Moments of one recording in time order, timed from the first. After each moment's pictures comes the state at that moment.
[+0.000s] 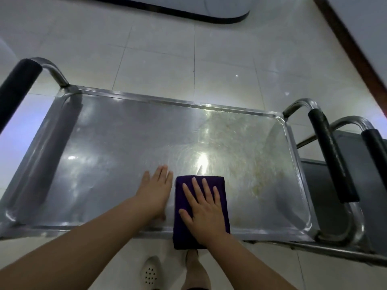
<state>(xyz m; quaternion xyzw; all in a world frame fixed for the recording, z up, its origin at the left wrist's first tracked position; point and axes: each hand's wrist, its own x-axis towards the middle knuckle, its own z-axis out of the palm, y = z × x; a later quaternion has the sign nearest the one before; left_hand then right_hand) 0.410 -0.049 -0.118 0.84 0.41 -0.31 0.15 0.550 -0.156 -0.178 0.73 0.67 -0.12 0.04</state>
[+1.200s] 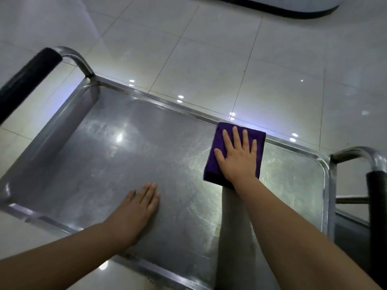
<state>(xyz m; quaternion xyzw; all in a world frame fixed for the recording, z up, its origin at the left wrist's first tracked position) 0.446 -0.035 -0.111 0.77 0.48 -0.36 0.23 0.710 0.083 -0.172 0.71 0.70 -0.11 0.06</state>
